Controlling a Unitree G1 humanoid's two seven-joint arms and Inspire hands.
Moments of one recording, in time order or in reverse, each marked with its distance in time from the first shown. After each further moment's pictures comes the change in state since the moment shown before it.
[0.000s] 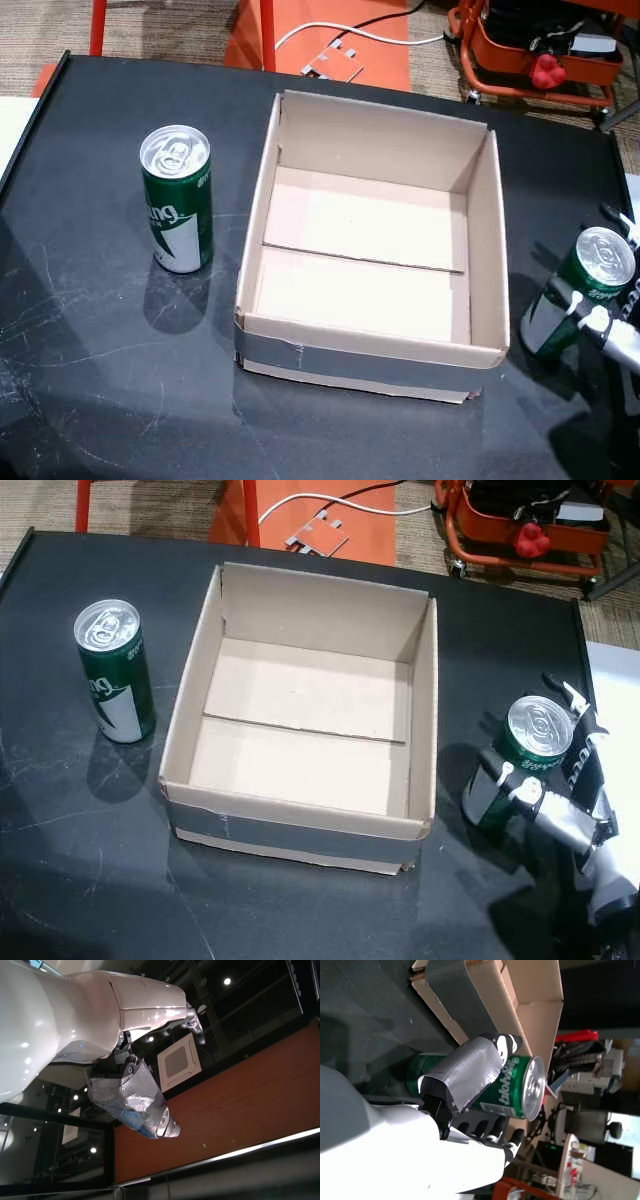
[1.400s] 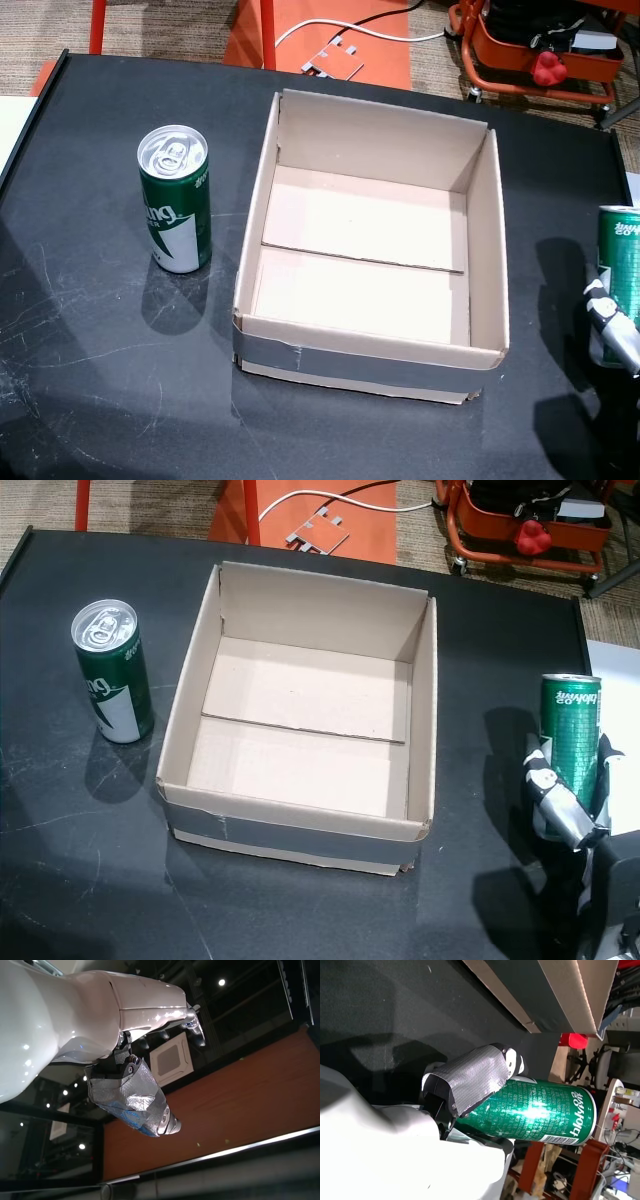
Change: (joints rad) left arm 0.000 0.006 0.027 -0.001 -0.001 0.043 0.003; right arm -0.037 0.011 0.054 0.107 -0.227 -0.008 -0.480
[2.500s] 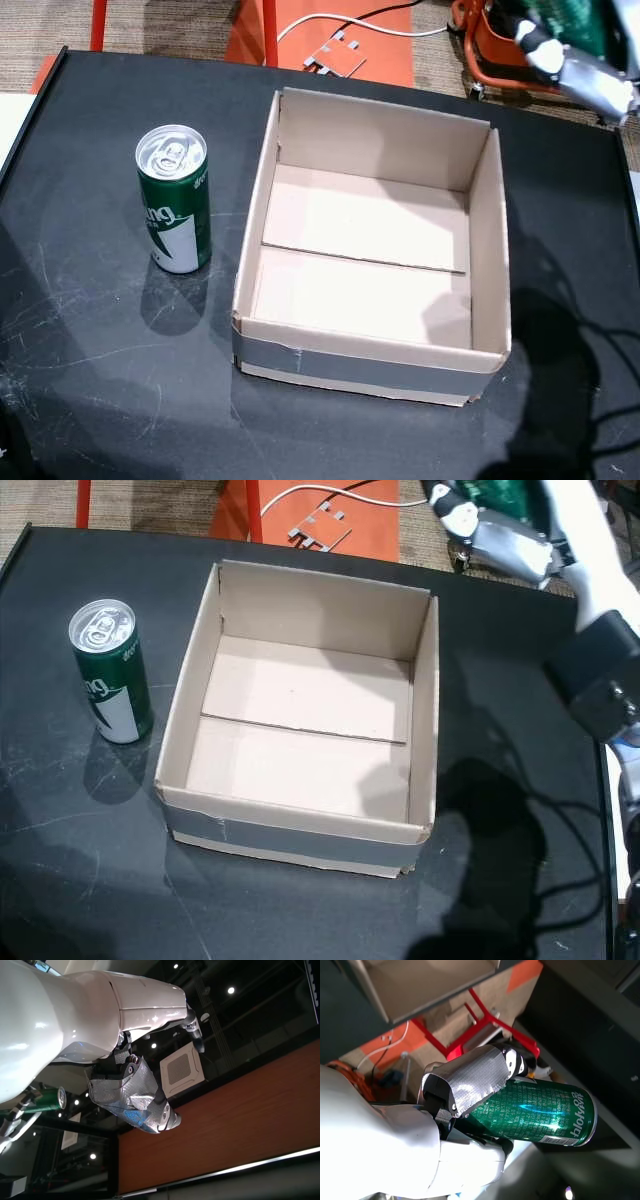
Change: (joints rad) left arm 0.000 -0.111 -0.054 -0.035 0.013 -0.139 0.033; right arm -0.458 -0.132 0.269 -0.126 -0.263 -0.110 0.018
